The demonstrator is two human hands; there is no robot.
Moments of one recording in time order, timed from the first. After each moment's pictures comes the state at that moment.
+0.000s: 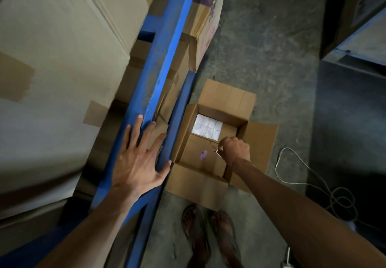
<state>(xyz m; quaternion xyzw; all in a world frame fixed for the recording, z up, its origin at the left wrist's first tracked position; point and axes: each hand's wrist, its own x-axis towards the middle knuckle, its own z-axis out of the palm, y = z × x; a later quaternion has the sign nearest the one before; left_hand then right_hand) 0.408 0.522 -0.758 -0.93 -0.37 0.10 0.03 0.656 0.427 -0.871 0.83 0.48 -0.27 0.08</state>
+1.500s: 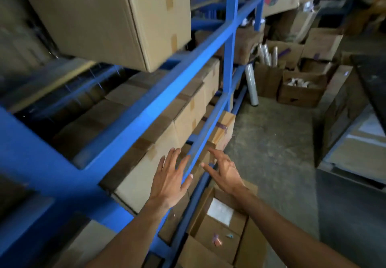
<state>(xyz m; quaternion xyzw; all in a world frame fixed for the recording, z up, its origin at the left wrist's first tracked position) 0.434 0.454 -0.483 -0.89 -0.45 -0.09 -0.03 0.631 0.410 -0.502 0.68 0.59 -0.24 -0.36</state>
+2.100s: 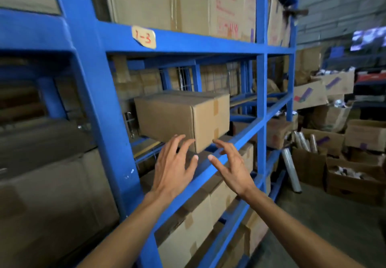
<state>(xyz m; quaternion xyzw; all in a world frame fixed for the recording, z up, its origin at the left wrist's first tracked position) 0.407 0.427 -0.196 -0.79 -0.45 -0.39 0.14 0.595 0.425 -0.236 0.47 0.69 -0.10 -0.54</state>
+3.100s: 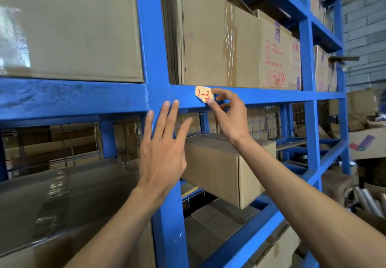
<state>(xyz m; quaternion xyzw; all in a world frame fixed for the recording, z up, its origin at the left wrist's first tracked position) 0.315 0.417 -0.028 -0.60 -0.49 -0.33 0.53 0.477 0.505 0.023 0.29 0.62 -0.08 -0.72</state>
